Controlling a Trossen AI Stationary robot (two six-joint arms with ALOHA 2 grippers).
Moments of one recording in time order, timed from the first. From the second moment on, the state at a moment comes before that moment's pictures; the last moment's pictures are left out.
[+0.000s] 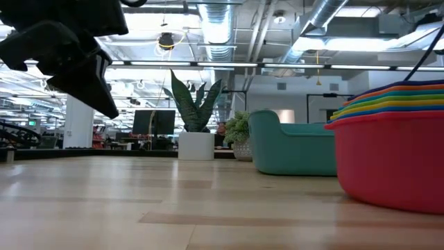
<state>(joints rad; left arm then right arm) -0.56 1.49 0.83 -0.57 -0.62 -0.69 0.85 2.40 2.11 -1.26 0.39 0.99</state>
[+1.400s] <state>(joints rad) -0.51 1.49 0.83 -0.57 -0.64 -0.63 0.81 2.40 2.02 -1.39 0.45 1.06</state>
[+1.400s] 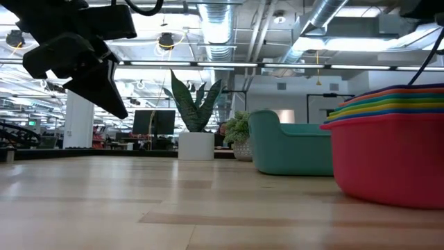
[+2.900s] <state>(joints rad) -0.47 1.49 0.83 -0.56 -0.64 -0.66 0.78 2.05 1.45 -1.08 0.44 0.96</state>
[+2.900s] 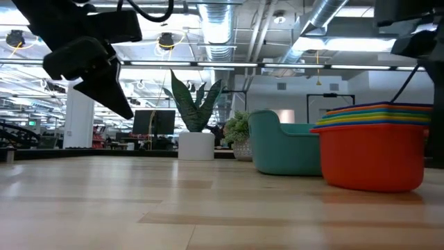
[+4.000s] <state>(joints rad) -0.45 1.49 0.83 -0.56 -0.61 -0.69 0.81 2.03 1.73 -1.29 0.43 0.78</state>
